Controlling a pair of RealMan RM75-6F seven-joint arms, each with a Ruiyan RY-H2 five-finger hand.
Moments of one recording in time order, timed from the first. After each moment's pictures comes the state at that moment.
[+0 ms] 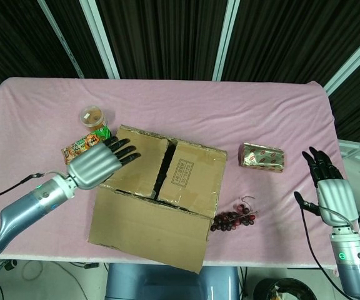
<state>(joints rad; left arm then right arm) -0.85 -0.86 -0.28 -1.89 1.52 0.62 0.28 0.34 -1.11 0.01 -1.78 -1.36 1.57 -0.10</state>
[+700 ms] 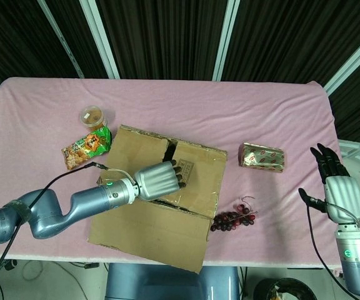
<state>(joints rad) -1.20 -1.11 -0.25 -1.77 1.47 0.36 0.41 0.30 -1.09 0.09 -1.79 -1.35 1.53 -0.03</state>
